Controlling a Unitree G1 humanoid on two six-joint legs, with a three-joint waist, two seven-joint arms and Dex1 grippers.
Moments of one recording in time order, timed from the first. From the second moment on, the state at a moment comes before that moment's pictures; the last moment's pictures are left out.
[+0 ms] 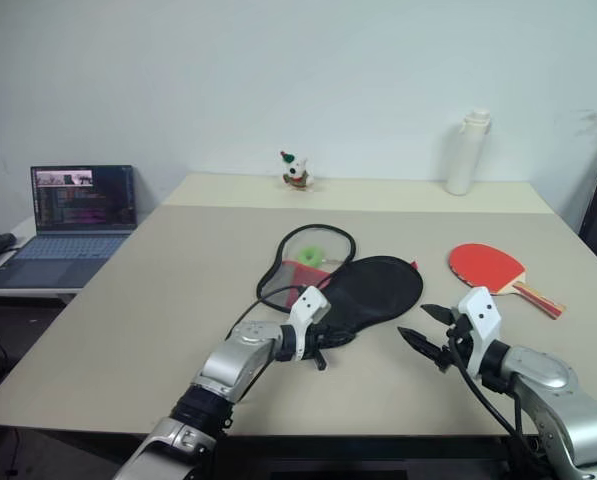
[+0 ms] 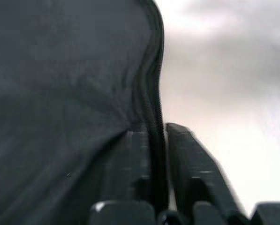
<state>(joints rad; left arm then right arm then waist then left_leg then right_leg) -0.62 0.19 -0.23 0.35 -0.09 0.44 -0.85 -0.10 -0.62 -0.15 -0.42 0.49 0.56 0.67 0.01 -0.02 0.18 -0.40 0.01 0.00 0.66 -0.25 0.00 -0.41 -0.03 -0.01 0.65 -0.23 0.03</state>
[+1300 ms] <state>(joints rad) -0.52 0.64 0.05 0.24 -0.30 0.39 -1.08 -0.45 -0.11 0.01 -0.13 0.54 1.05 0.21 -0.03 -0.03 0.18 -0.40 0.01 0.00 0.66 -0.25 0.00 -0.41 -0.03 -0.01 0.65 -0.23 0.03</state>
